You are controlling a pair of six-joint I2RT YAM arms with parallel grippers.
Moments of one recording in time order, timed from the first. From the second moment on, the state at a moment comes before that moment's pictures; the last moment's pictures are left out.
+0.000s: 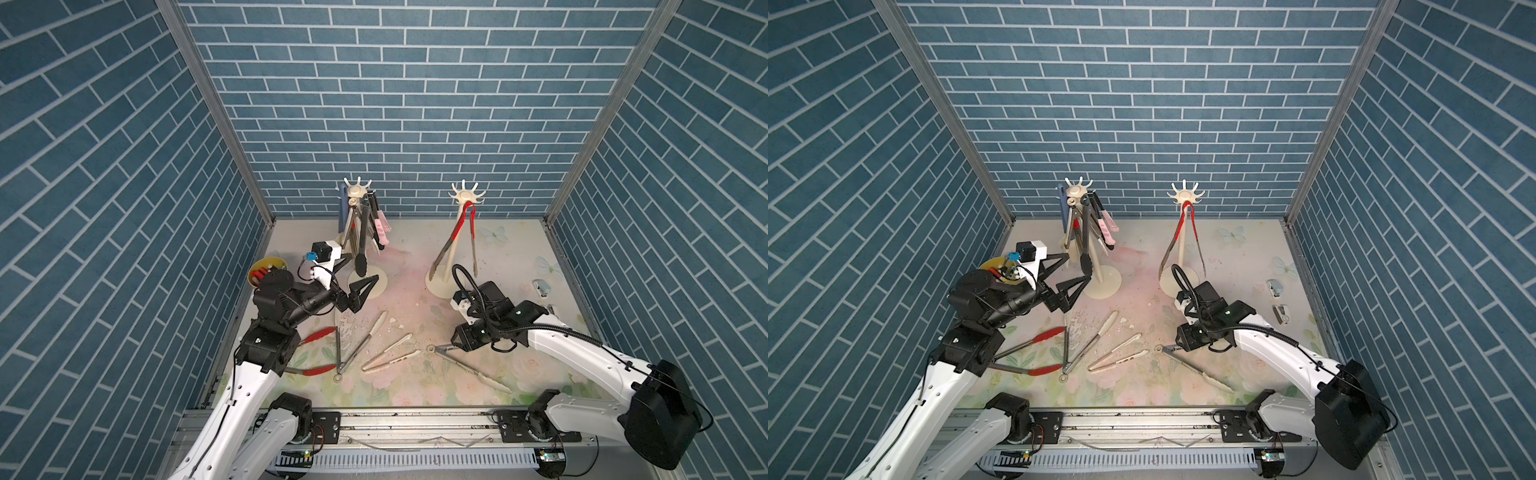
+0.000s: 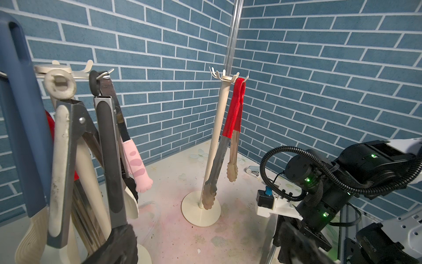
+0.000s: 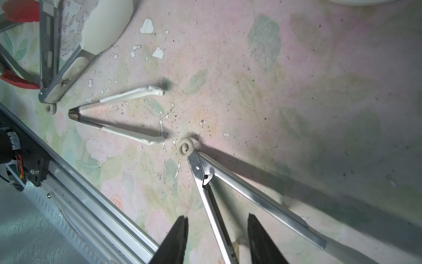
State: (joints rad) left arm -0.28 0.76 0.80 -0.08 0.57 -0.12; right arm 0.70 1.21 0.78 -0.73 -0.26 0.26
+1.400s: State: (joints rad) left arm -0.29 0.76 0.80 -0.08 0.57 -0.12; right arm 0.84 1.21 0.68 -0.79 -0.16 0.40
